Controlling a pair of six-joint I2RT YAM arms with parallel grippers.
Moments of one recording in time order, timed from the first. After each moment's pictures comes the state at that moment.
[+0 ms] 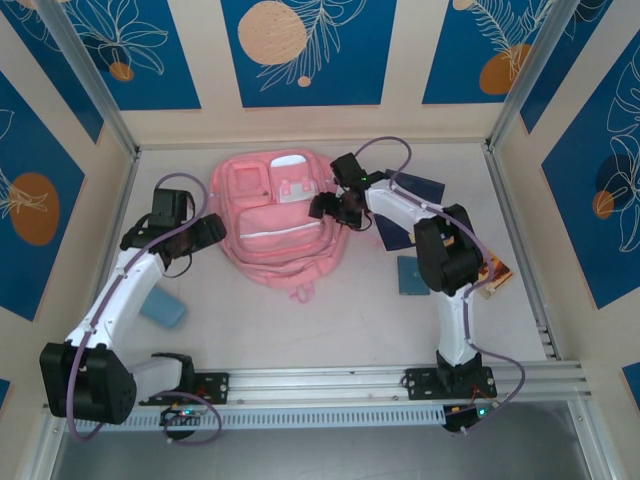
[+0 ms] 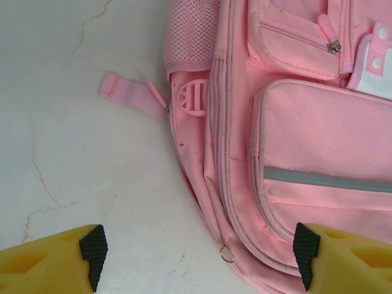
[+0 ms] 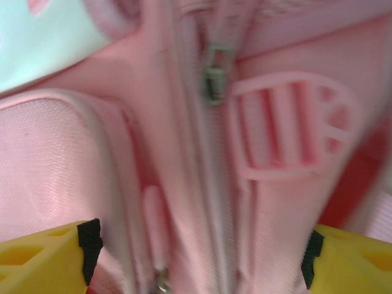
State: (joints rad) left arm -0.12 1.18 0.97 -0.71 0.01 -0.48; right arm 0.50 2.11 1.65 -0.67 -0.24 0.63
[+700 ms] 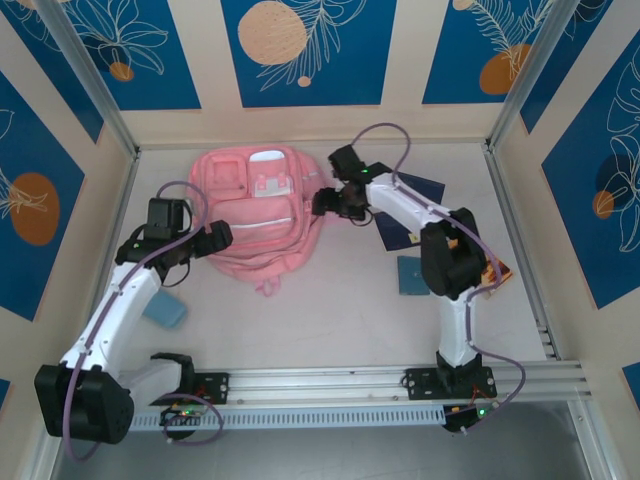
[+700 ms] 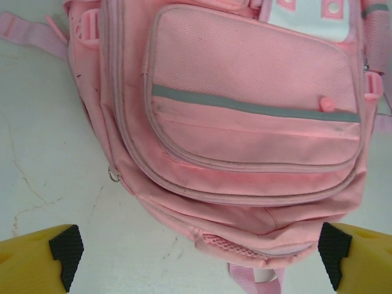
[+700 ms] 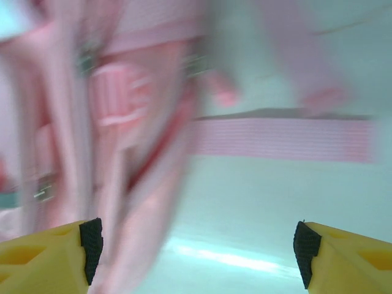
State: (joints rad) left arm -0.12 1.08 0.91 -0.70 0.09 -0.40; right arm 0.47 2.01 1.66 -0.79 -0.07 0.55
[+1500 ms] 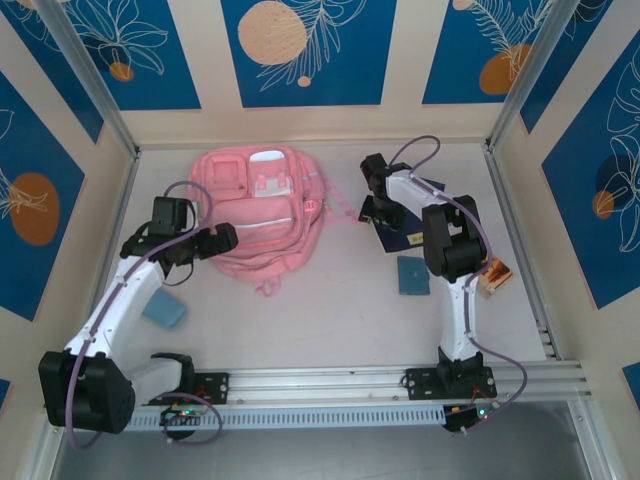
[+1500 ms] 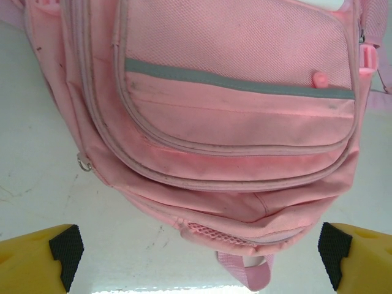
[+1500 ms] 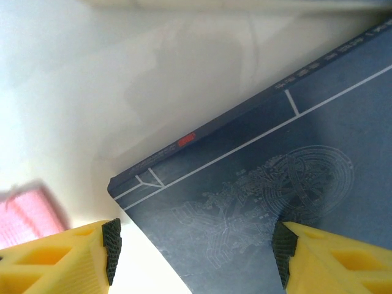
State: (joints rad) left arm -0.12 1.14 0.91 -0.71 0.18 -0.39; right arm 0.33 2.16 1.65 -0.92 0.10 0.64
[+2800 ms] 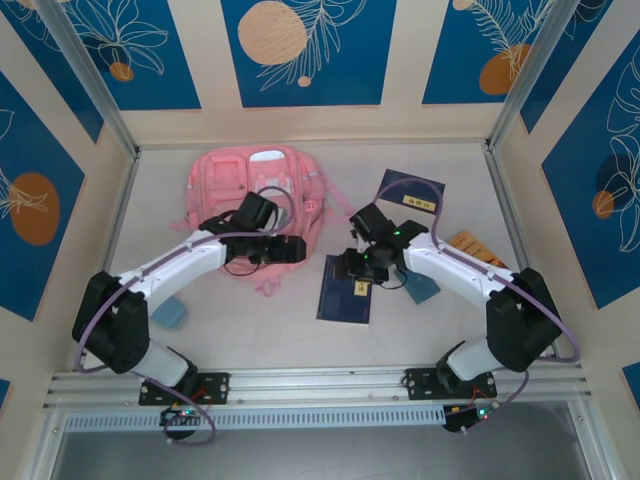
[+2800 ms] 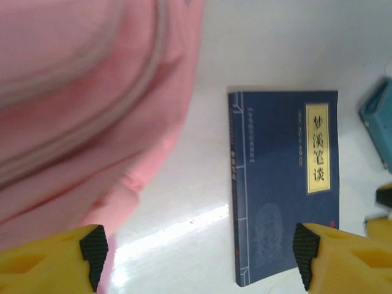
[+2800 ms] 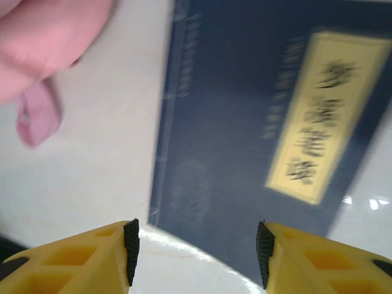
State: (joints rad) left arm -0.61 1.51 1.08 -0.59 0.25 -0.52; right arm 0.61 1.45 1.00 -0.77 -0.22 0.70
